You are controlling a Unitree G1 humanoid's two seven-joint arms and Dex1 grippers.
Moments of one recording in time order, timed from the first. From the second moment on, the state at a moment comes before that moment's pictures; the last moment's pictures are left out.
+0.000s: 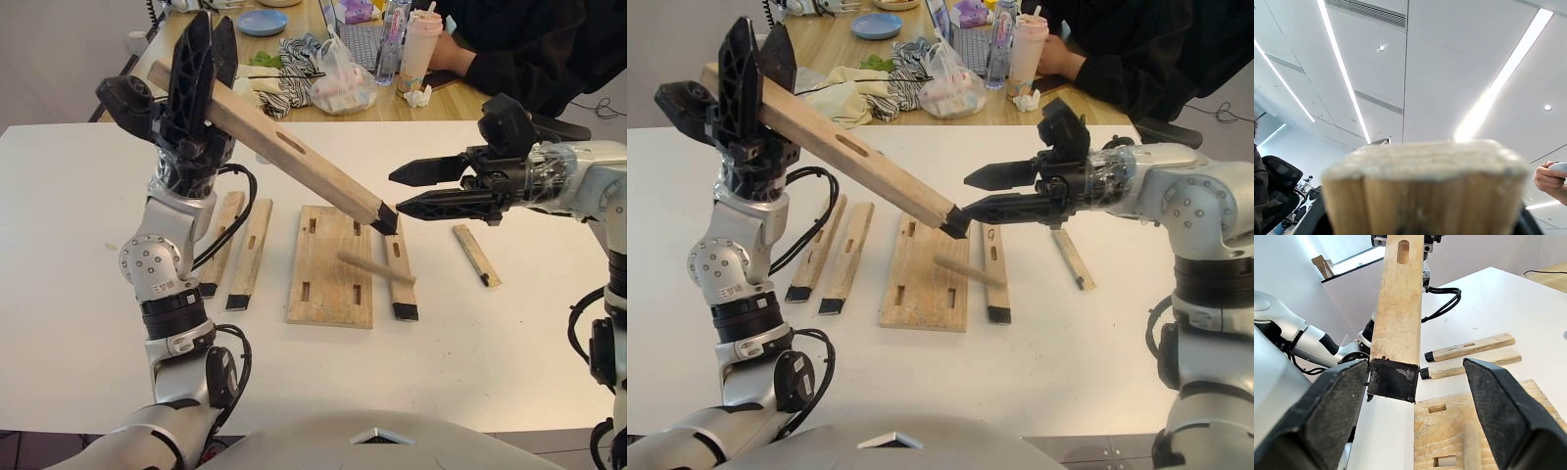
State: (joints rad) left arm -0.47 0.11 0.38 -0.11 -1.46 0.65 -0.66; right arm -0.65 -0.79 0.00 -0.13 0.93 1.05 1.17
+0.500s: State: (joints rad) left arm -0.42 0.25 0.17 -0.04 -1.03 0.61 -0.74; right arm -0.38 -0.59 -0.03 -0.24 0.91 1.01 0.87
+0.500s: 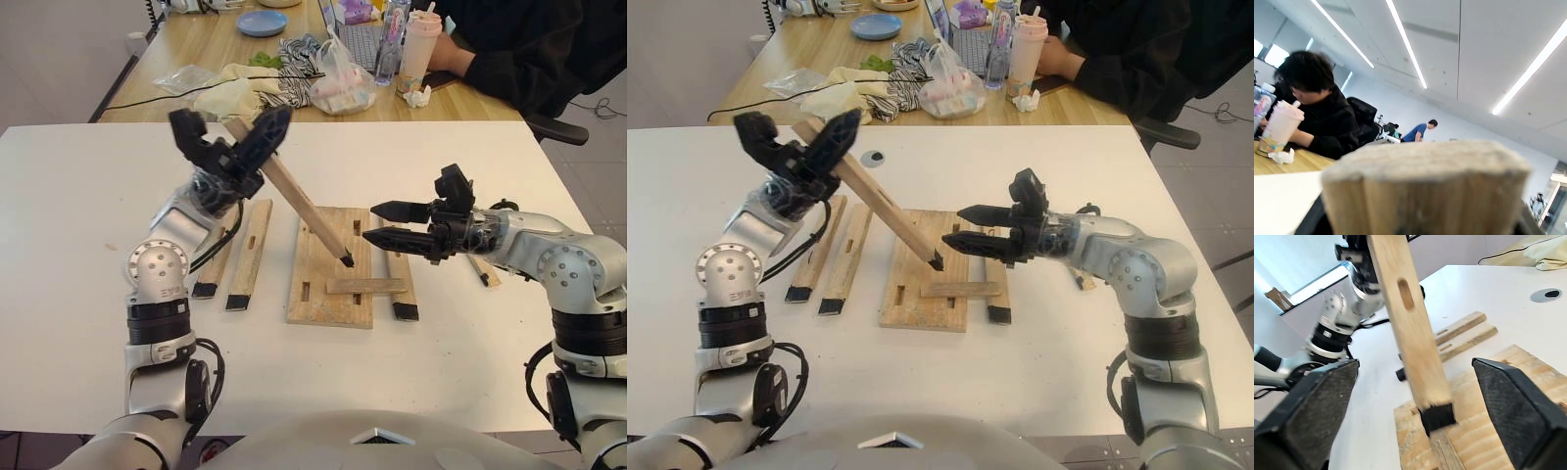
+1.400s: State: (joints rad) left arm -0.52 0.15 0.13 -0.02 -1.02 0.62 -0.82; right arm -0.53 -0.56 0.14 -0.08 0.79 1.04 1.01
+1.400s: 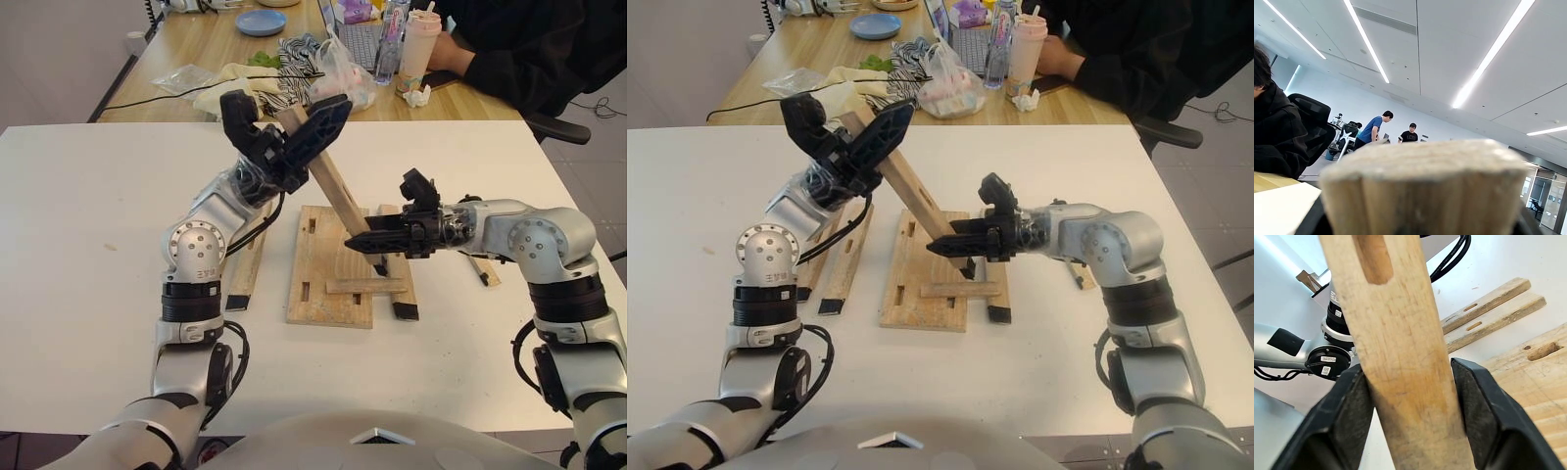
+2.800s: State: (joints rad) left arm -0.28 0.07 0.26 0.06 -0.42 0.06 -0.20; right arm -0.64 -0.74 0.31 0.08 0.21 0.61 1.26
